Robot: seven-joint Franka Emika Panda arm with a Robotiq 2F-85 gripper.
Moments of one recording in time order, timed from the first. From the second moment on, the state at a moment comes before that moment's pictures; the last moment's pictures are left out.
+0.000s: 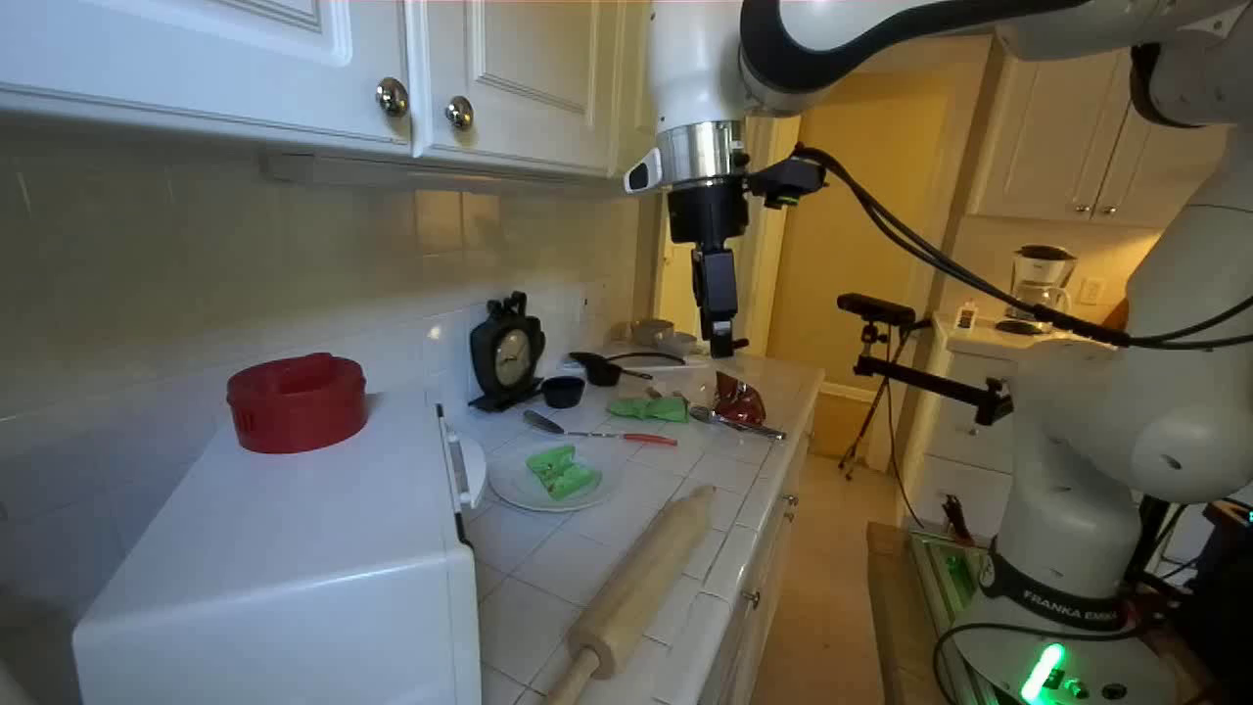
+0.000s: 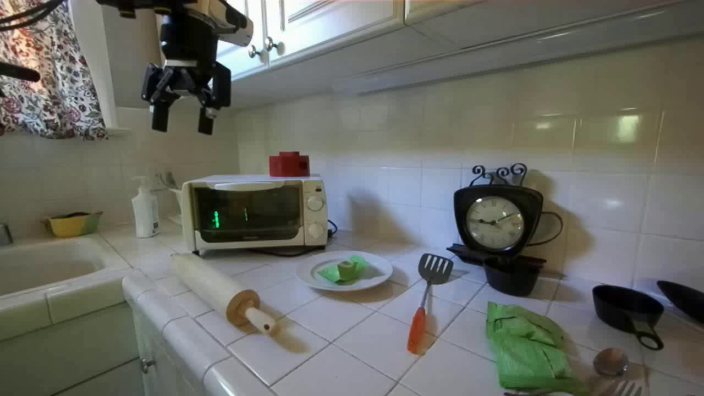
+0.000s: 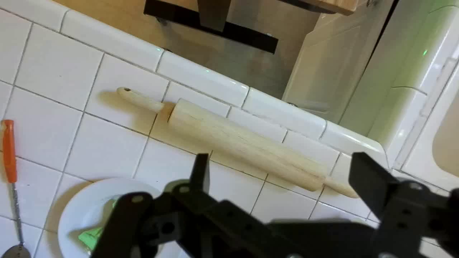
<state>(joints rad) 0.13 -0.33 0.07 -2.14 0.06 1.64 -0.08</state>
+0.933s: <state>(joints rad) 0.00 -0.33 -0.10 -2.17 0.01 1.73 -0.31</state>
